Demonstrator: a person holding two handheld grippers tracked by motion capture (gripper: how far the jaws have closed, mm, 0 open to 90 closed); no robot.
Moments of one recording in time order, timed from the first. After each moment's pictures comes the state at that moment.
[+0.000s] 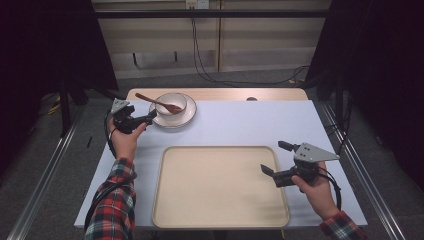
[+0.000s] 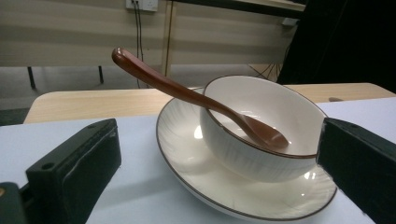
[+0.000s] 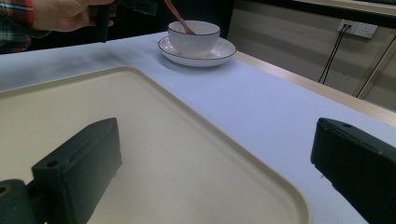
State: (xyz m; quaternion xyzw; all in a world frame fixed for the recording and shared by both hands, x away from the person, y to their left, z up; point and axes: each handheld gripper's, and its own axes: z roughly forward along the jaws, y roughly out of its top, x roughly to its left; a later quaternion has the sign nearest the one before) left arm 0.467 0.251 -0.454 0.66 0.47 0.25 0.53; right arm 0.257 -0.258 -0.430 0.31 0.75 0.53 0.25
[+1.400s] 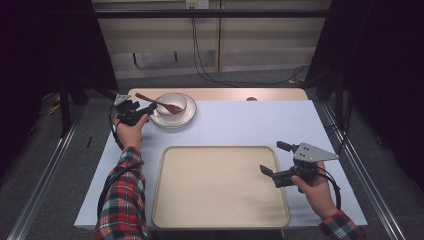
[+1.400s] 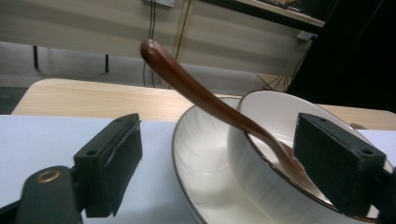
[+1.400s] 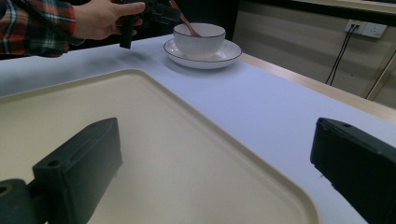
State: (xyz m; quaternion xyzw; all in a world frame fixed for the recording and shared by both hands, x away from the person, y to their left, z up) left arm 0.505 0.250 -0.470 0.61 0.53 0.23 0.55; right arm 0.257 -0.257 -0.431 0.30 0.75 0.54 0.24
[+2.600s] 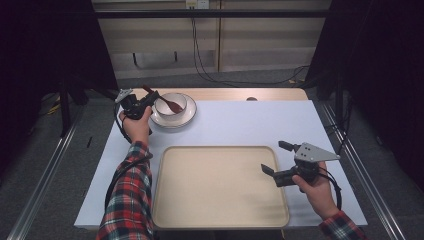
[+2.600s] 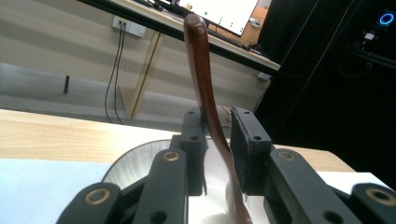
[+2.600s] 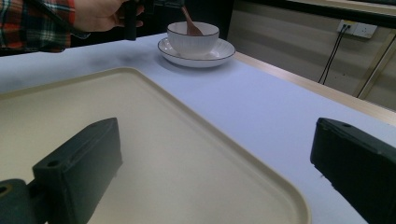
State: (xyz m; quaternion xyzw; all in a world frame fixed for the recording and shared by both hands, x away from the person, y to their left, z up) left arm 0.505 0.226 -0.451 0.57 0.50 0.19 0.63; right arm 0.257 -0.259 -0.431 0.31 0.75 0.54 0.24
